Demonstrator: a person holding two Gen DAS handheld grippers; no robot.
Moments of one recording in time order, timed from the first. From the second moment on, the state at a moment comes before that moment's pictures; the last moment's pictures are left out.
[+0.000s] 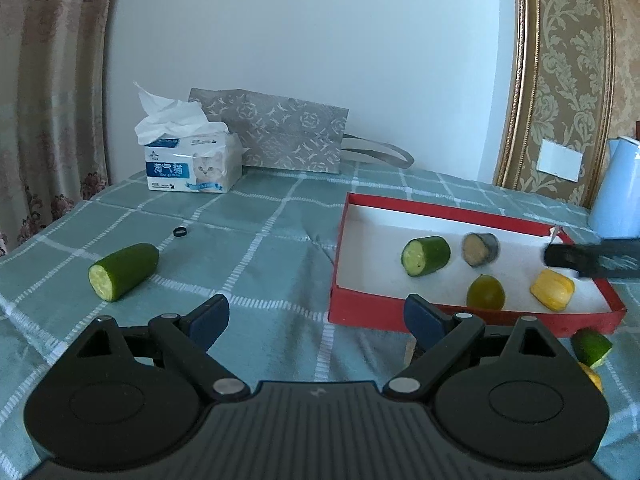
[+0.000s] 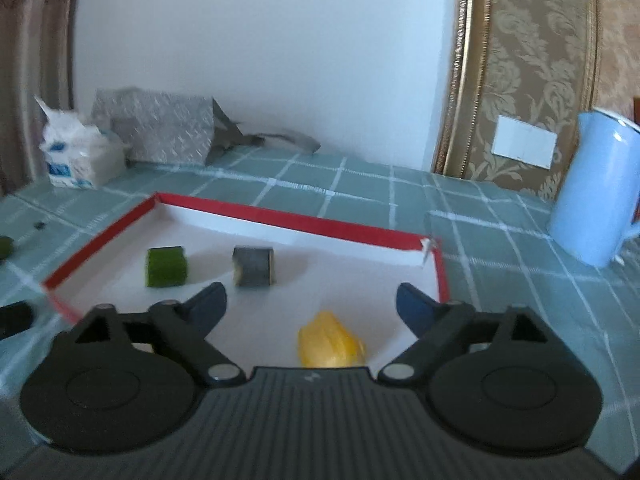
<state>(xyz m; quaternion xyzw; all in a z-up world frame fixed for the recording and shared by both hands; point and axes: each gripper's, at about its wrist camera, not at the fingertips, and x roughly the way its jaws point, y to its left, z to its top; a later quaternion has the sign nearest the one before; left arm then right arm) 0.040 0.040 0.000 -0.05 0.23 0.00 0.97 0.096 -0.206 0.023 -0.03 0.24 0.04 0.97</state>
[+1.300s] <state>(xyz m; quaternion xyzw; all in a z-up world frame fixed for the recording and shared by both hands) 0.051 0.000 -0.010 0.02 0.25 -0.07 0.96 0.008 -0.248 -0.006 0.09 0.26 0.07 0.96</state>
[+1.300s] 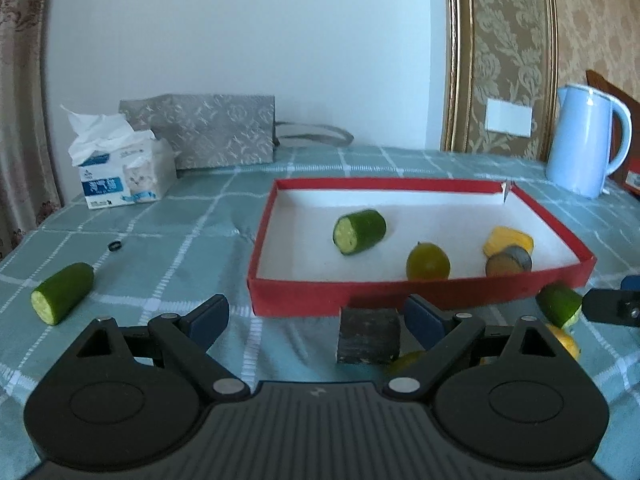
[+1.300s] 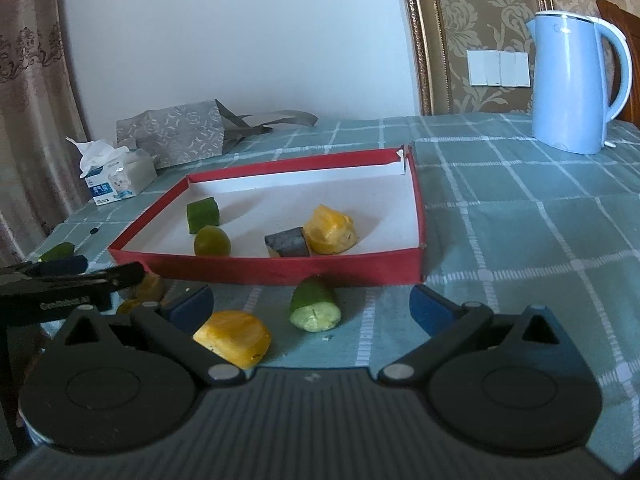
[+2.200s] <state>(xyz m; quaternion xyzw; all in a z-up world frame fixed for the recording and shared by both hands) 0.065 0.000 -0.015 0.01 0.30 -0.11 0.95 0.005 -0.259 0.000 0.09 0.24 0.04 0.97</state>
